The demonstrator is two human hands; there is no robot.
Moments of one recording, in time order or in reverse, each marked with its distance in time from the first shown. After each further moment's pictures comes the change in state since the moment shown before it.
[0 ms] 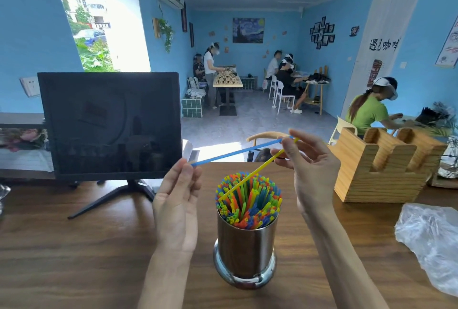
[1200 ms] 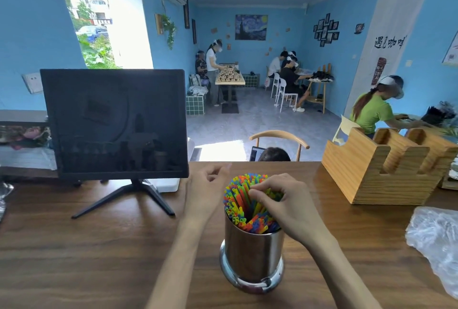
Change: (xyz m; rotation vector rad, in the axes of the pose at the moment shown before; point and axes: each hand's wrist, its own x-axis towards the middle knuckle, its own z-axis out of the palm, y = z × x) left_hand 0.055 -0.031 -0.008 1.117 -0.205 0.118; right_hand -0.028 0.037 -0.012 -0.853 -0.519 -0.090
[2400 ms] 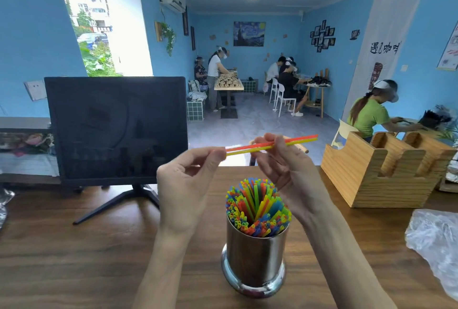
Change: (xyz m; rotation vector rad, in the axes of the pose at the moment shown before) left_hand -0.032 0.061 -0.041 -0.328 0.185 0.400; right_hand 0.037 -0.059 -0.021 1.381 0.053 0.360
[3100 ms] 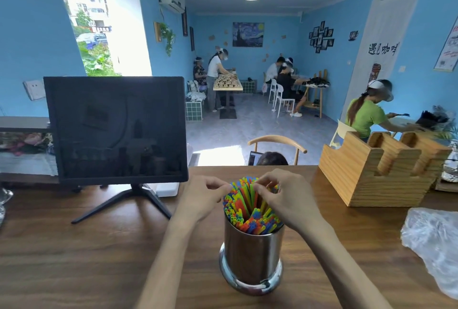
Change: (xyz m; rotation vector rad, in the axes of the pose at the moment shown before) left_hand 0.005 -0.074 0.004 0.467 -0.393 -0.488; right_hand 0.001 0.030 -0.053 -1.659 0.028 -0.352
